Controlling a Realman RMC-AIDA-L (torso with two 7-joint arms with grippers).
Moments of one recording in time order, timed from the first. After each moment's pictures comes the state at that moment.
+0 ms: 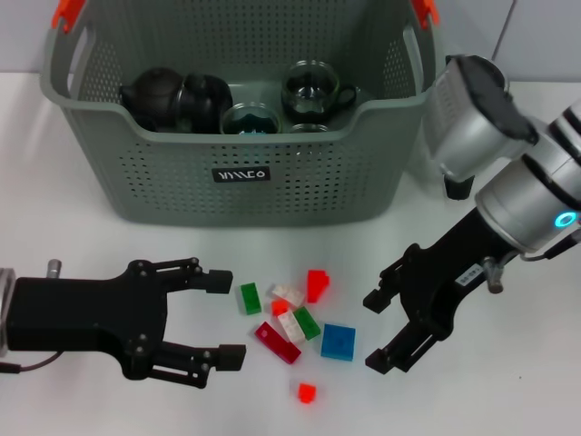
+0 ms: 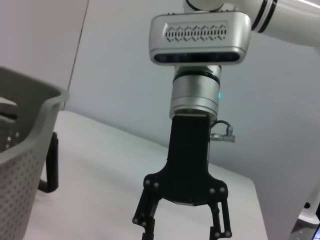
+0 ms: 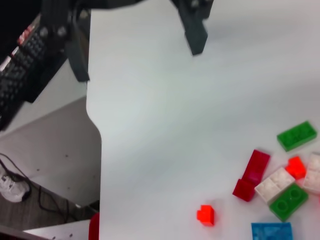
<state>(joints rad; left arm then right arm) -0.33 -2.16 0.69 1.03 2.04 1.97 -1.50 0.89 2.10 -1.18 -0.85 -2.39 -1.74 1.91</state>
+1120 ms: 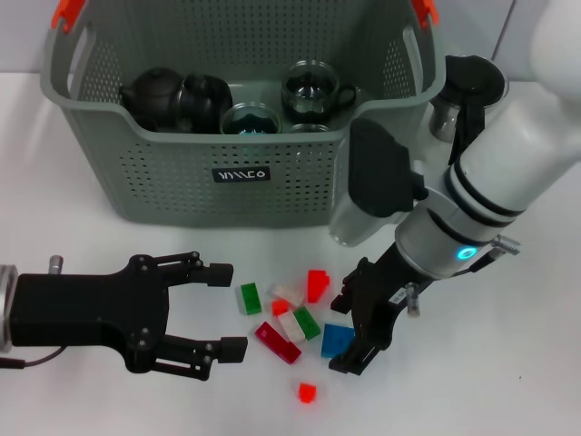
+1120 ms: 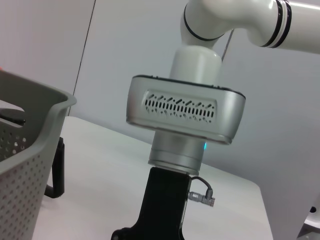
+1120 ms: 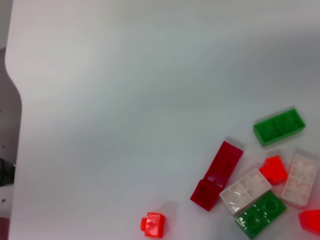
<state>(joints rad) -0.34 -2.16 0.67 1.00 2.04 1.96 -1.47 0.96 2.11 -1.61 -0.71 -2.27 -1.35 2.02</state>
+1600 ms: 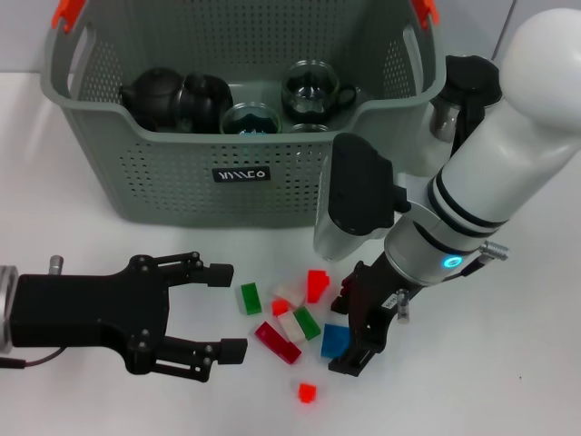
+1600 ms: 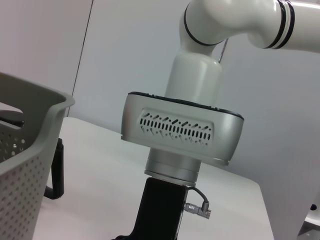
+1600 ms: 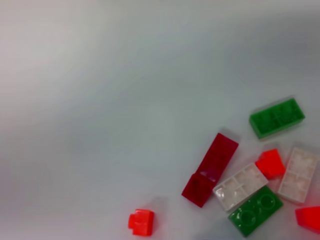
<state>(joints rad) -0.34 -2.16 0.67 1.00 2.04 1.96 -1.46 0.97 2.11 -1.72 -0.71 -2.26 -1.28 2.08</state>
